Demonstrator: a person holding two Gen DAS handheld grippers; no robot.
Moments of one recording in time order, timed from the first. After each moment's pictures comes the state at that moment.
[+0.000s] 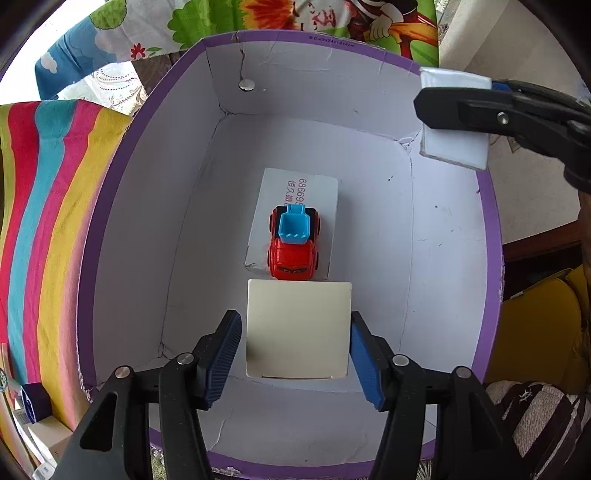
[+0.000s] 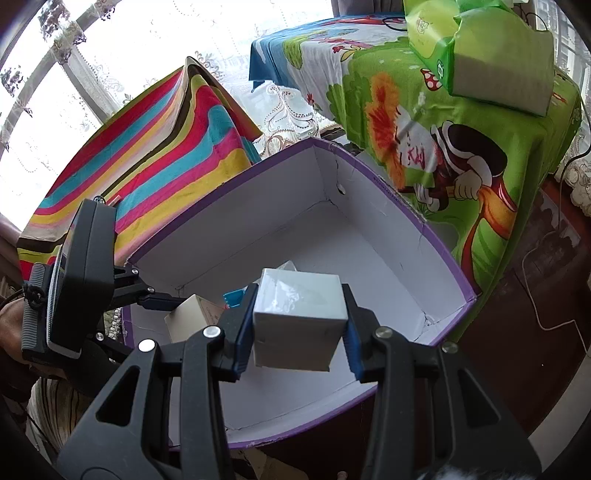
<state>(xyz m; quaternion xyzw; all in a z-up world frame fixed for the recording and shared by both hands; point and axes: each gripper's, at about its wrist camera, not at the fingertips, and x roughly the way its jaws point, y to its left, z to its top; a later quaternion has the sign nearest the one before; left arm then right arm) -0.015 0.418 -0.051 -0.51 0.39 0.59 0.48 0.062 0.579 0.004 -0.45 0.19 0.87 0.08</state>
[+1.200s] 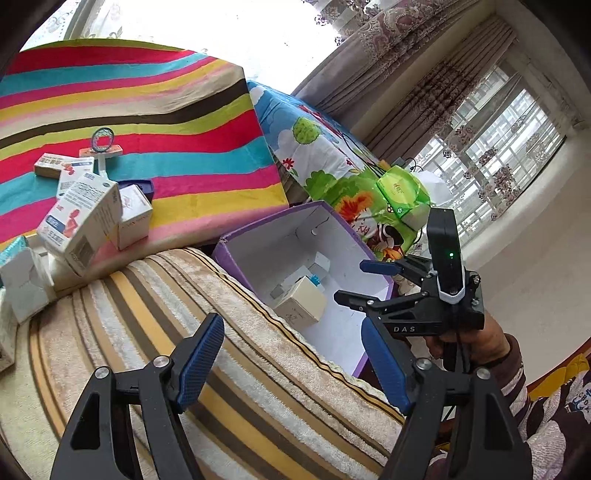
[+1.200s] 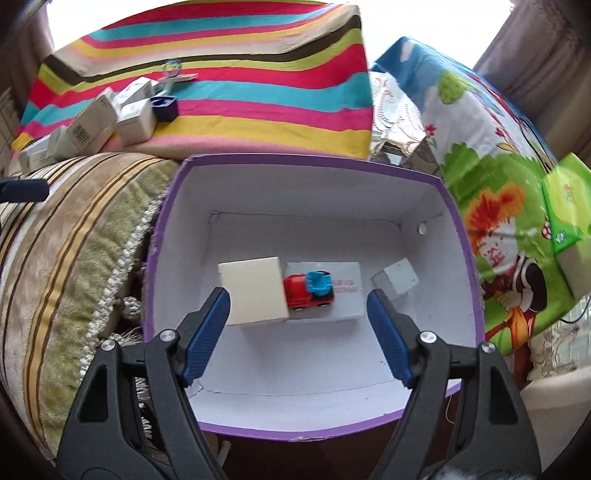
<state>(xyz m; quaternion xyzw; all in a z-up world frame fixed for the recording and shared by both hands) -0.004 0.178 0.035 -0.45 -0.09 0.76 0.45 0.026 0.444 0.016 -0.52 -0.10 0.85 -0.03</state>
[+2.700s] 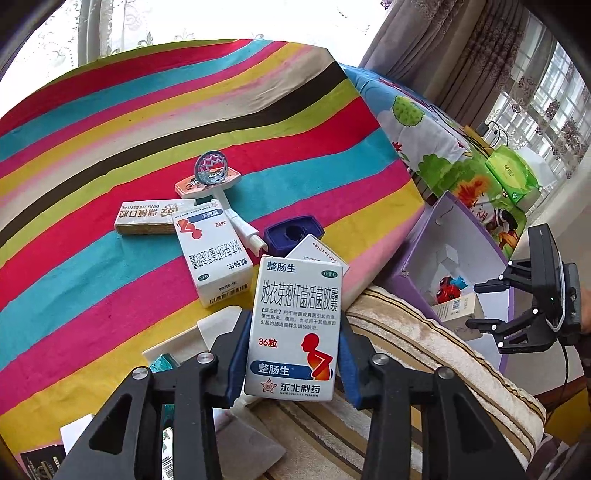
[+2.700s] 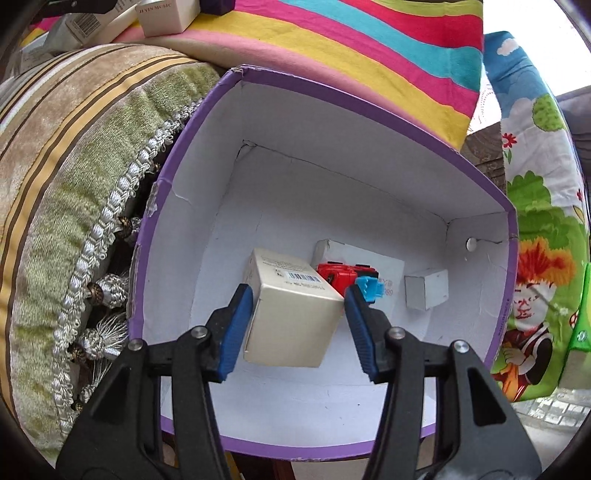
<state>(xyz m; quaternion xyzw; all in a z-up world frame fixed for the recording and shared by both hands) -0.127 0.158 0.006 -0.49 0.07 0.79 0.36 -0.007 0.413 -0.036 -0.63 -0.21 0.74 -0.08</state>
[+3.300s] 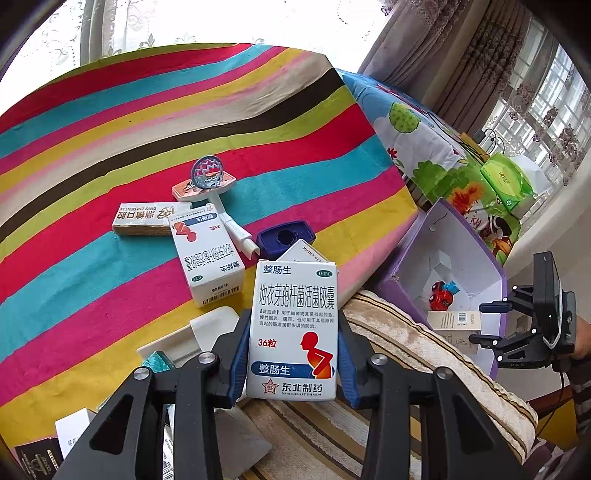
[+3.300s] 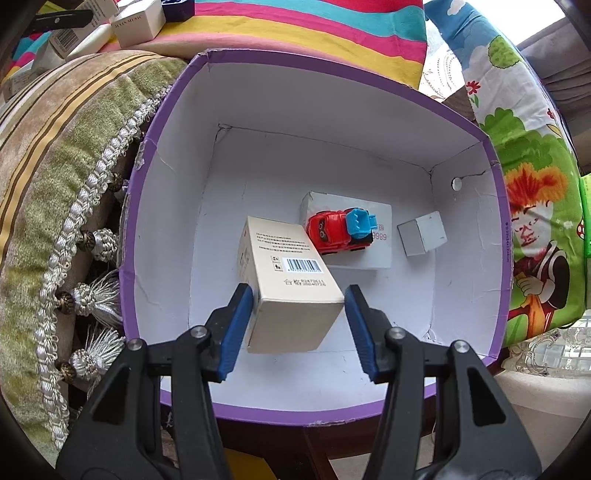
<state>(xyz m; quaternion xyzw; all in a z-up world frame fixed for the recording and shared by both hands) -0.123 0.156 0.011 -0.48 0.06 0.80 0.36 0.030 0.428 -0.031 -0.63 -0.15 0.76 -0.03</state>
